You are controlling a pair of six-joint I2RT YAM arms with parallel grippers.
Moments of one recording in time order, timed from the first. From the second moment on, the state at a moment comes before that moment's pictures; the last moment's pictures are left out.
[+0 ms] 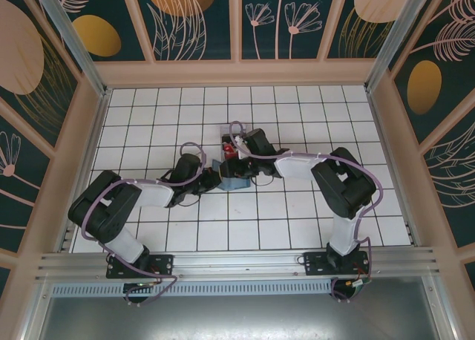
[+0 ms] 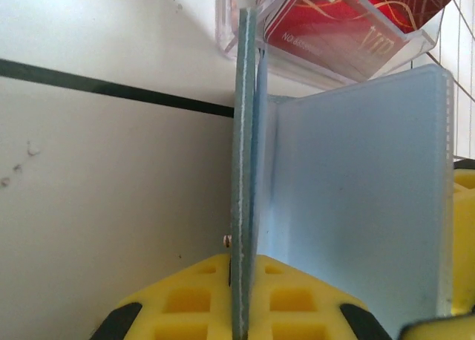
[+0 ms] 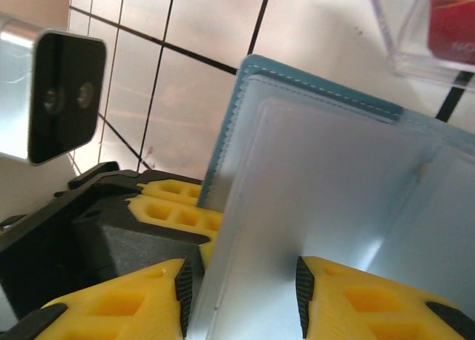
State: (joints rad) left arm -0.57 1.62 0.52 0.39 0.29 -0.95; right arm 0.70 1.86 1.03 0.01 -0.60 0.61
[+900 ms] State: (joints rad) left arm -0.58 1.44 0.41 0.34 0.34 -0.97; right arm 0.70 1.96 1.04 0.13 -0.64 0.66
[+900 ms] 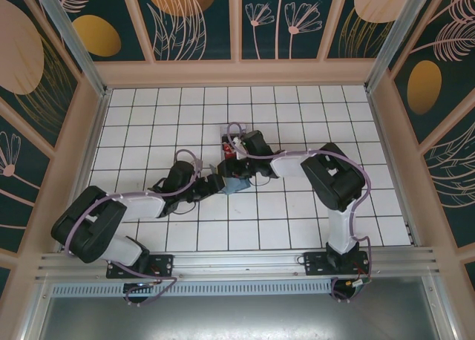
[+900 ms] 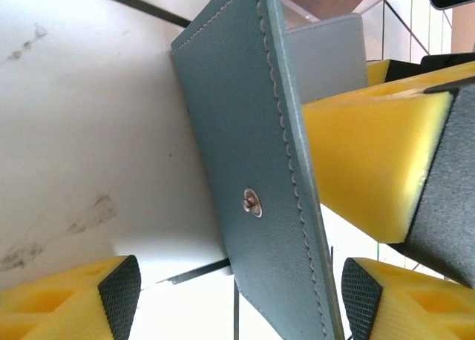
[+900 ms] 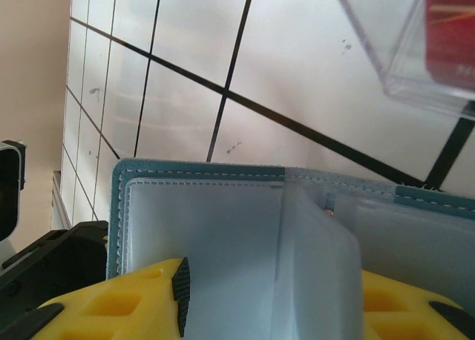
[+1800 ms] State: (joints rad) left arm -0.36 1.41 0.28 0.51 0.45 -1.15; right arm 0.81 1.87 1.14 -0.13 -0.55 0.61
